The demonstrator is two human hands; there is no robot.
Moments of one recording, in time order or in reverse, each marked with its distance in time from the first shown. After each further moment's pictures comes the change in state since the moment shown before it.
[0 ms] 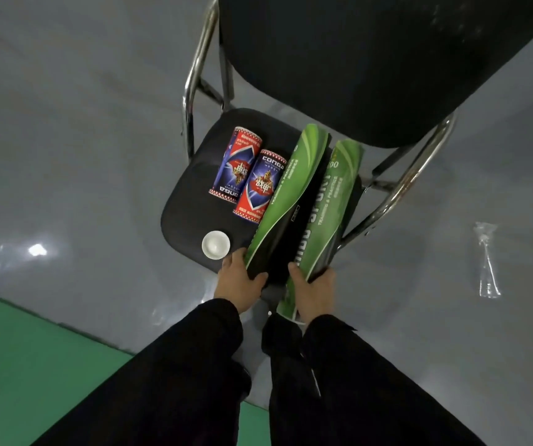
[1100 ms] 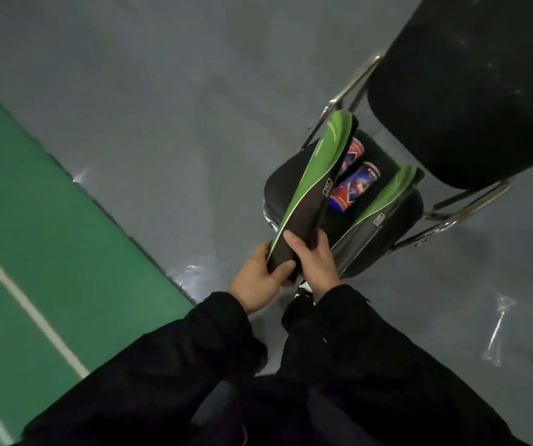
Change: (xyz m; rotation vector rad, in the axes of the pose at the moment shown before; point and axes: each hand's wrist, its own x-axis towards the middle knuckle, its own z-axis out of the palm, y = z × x) left_hand -0.245 -0.065 -0.102 -0.673 0.076 0.114; right_hand -0.232 -0.054 0.038 0.012 -0.605 -0.272
